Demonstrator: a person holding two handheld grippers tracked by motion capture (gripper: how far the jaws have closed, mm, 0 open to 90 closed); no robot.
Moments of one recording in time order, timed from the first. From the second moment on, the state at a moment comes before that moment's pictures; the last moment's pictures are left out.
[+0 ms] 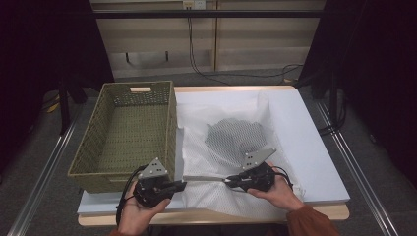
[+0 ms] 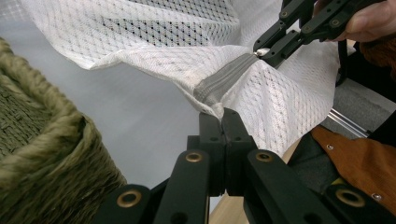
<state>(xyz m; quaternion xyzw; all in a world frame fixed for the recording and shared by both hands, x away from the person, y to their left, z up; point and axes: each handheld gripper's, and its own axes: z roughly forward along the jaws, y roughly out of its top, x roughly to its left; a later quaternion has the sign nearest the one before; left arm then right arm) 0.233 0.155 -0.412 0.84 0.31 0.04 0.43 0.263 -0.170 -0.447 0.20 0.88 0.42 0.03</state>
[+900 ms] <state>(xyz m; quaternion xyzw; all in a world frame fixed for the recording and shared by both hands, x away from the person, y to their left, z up) 0.232 0.156 -0.409 0.84 0.32 0.05 0.44 0.263 -0.180 -0.448 0.21 0.88 0.41 0.03</state>
